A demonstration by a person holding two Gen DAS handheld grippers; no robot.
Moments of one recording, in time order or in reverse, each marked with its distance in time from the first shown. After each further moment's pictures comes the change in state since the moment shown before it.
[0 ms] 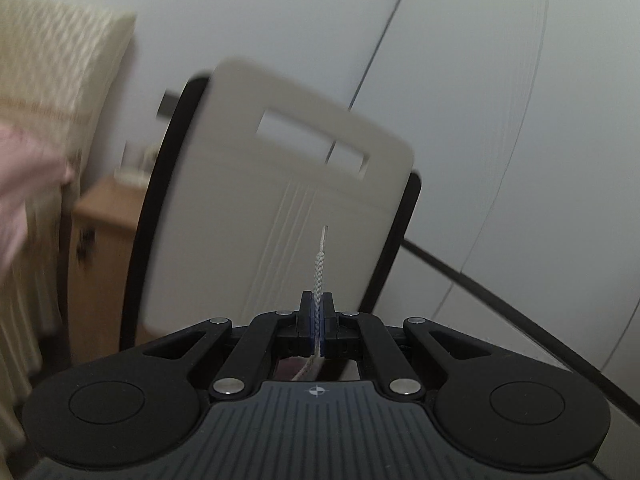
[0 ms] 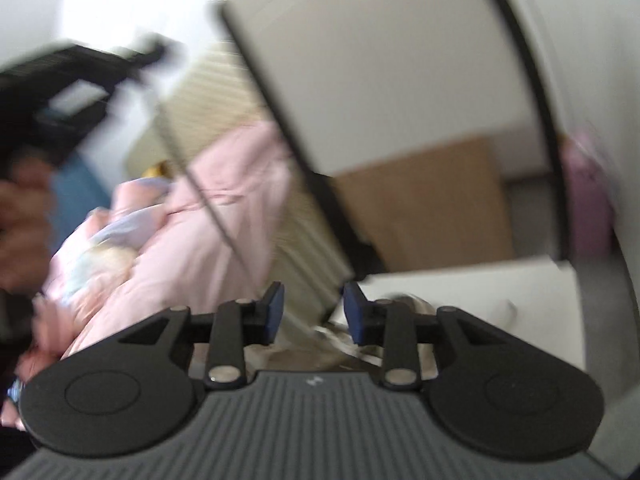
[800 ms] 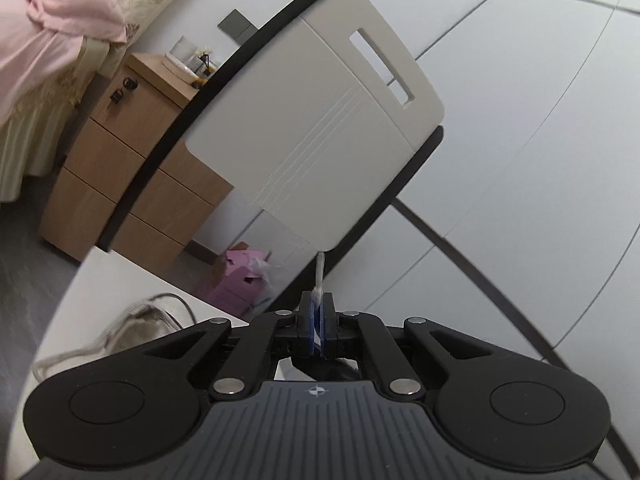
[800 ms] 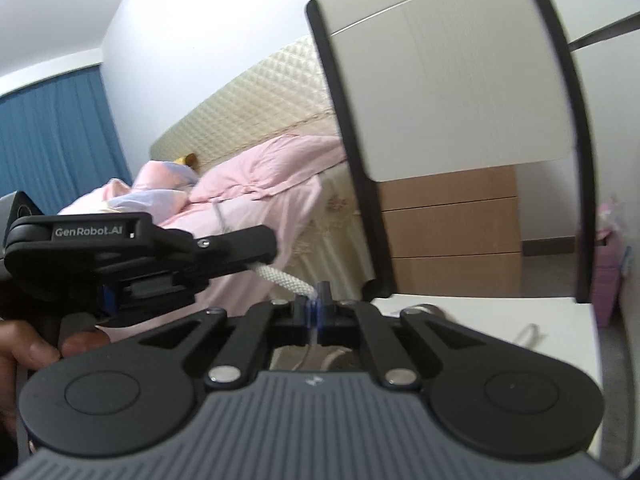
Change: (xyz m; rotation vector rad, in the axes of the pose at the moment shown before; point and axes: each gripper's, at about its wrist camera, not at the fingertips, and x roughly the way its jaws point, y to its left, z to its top) left arm -0.032 0.058 -0.107 -0.315 0.008 -0.122; right arm 0.002 0.039 -0.048 -0.196 -0.109 -0.027
